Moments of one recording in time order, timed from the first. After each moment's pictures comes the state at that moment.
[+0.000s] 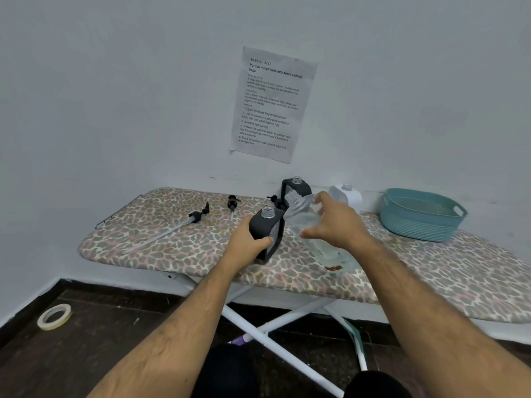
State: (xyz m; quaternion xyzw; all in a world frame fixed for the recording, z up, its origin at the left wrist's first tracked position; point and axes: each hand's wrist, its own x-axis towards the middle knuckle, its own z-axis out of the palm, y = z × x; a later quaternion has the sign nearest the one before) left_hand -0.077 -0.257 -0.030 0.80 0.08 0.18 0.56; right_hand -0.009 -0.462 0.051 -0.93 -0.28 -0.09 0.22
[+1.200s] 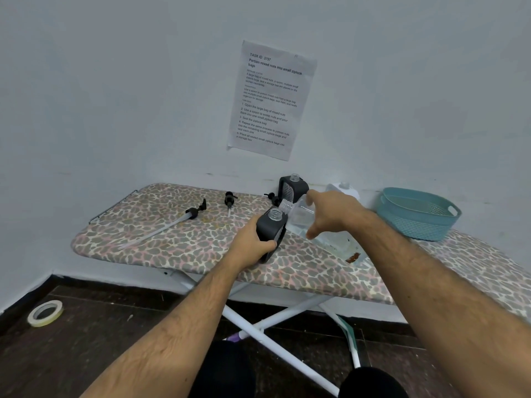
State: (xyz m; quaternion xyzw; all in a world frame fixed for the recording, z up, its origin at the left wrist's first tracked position) left_hand -0.073 -0.268 -0.031 0.84 0.08 0.15 0.51; right_hand 0.006 -0.451 0.080 -0.95 -0.32 -0.02 0.01
